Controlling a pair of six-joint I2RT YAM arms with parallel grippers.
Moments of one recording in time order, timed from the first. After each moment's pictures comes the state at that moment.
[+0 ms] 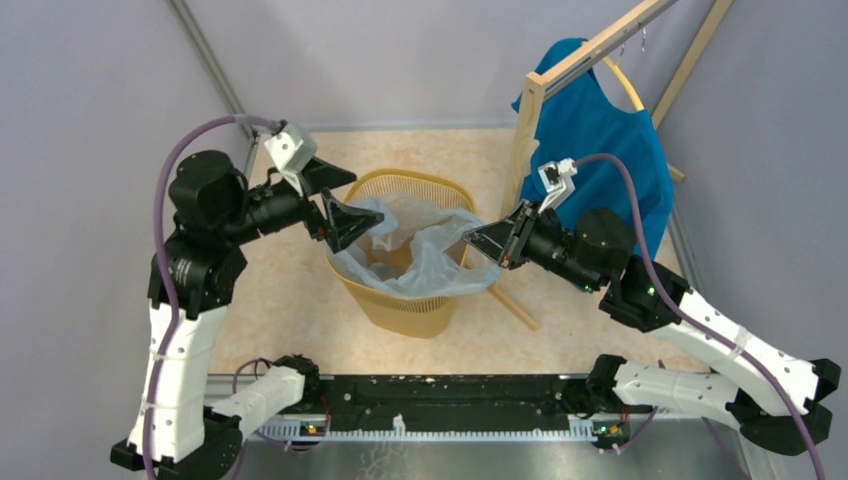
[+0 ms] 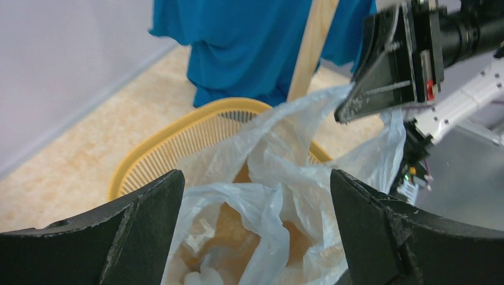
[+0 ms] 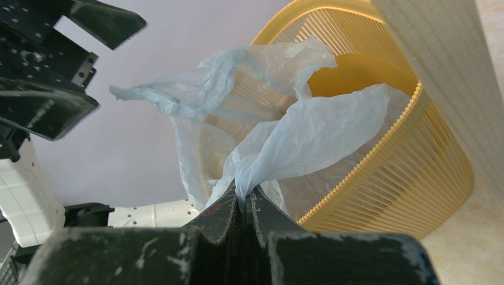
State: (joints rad) left arm -0.28 0.97 1.61 -0.73 0.73 -0.01; right arm 0.99 0.88 1.10 -0.31 0.08 0.79
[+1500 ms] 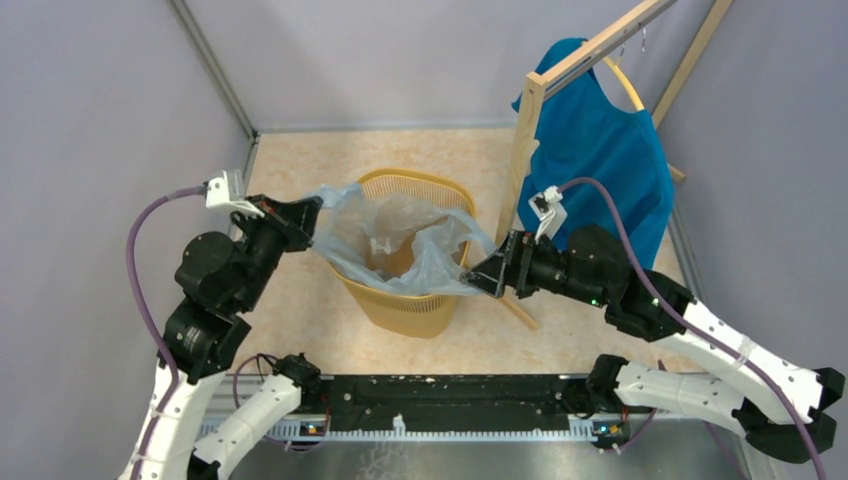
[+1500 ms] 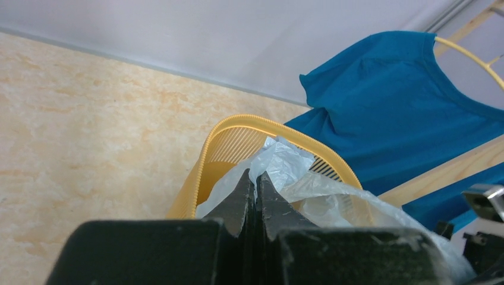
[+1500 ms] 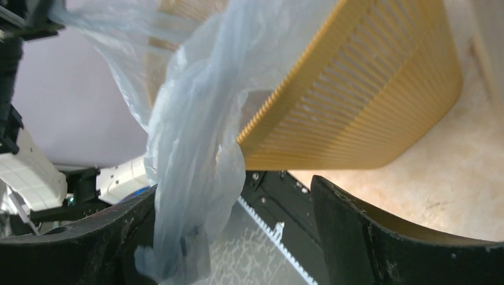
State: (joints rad) left arm -0.44 0.64 1.16 -0.51 -0.14 -0.54; right arm 0.99 0.81 1.03 -0.52 0.00 0.84
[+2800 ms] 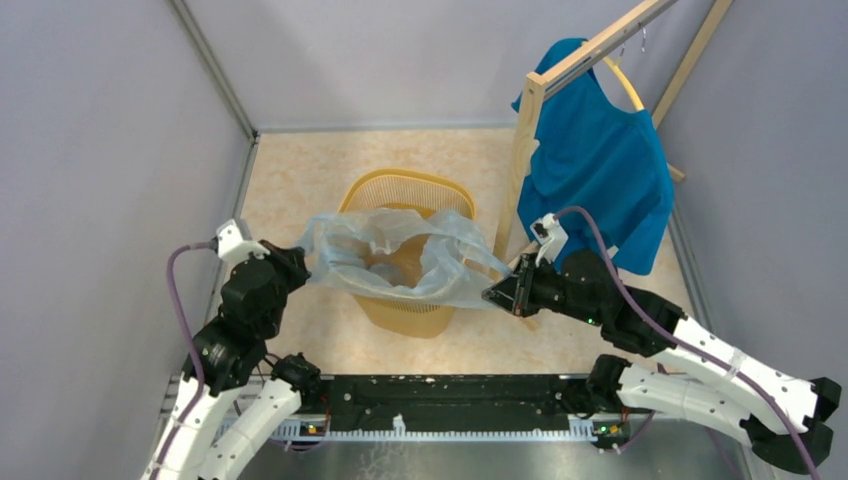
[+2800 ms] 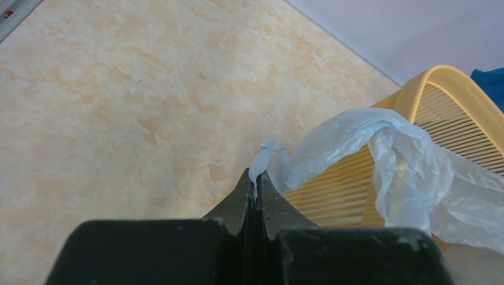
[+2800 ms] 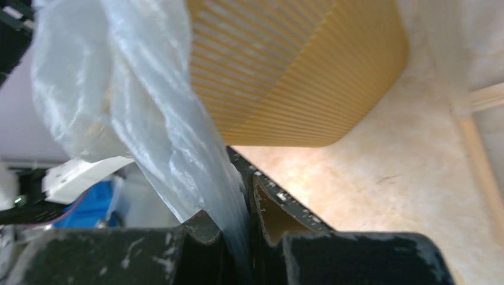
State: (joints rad) left arm -0.44 0.43 0.86 -0.74 -0.51 -0.73; right arm 0.99 0.70 0.81 -0.49 -0.02 0.80
